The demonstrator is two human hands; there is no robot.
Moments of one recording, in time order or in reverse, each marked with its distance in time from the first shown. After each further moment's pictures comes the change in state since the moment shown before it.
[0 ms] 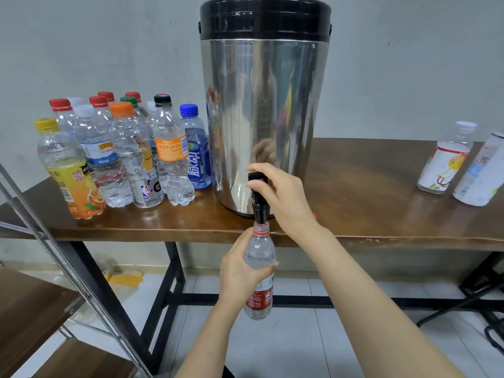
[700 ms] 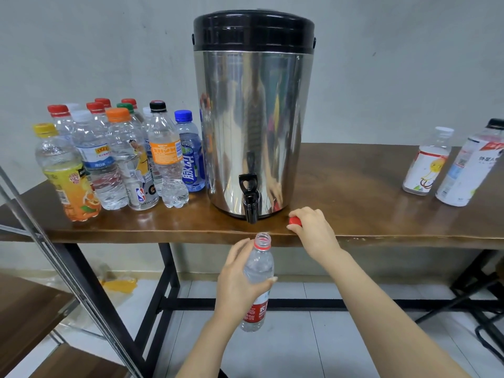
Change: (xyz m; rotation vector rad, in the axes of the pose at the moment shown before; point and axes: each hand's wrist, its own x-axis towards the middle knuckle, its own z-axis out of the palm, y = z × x) left_hand -0.029 0.012 0.003 0.110 -0.075 0.044; right_hand -0.057 0.083 -0.033 -0.611 -0.225 0.477
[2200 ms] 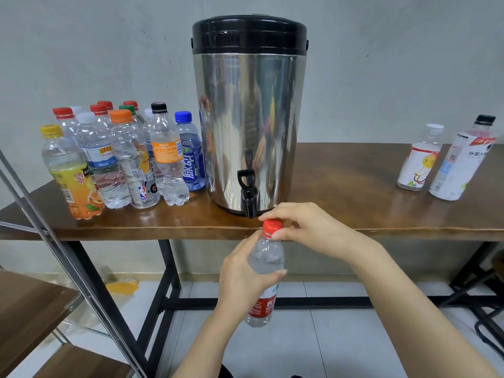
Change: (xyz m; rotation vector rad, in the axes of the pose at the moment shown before) left_hand -0.014 0.043 -0.016 -0.077 0.011 0.054; right_hand -0.054 -0.052 -0.084 0.267 -0.313 -0.445
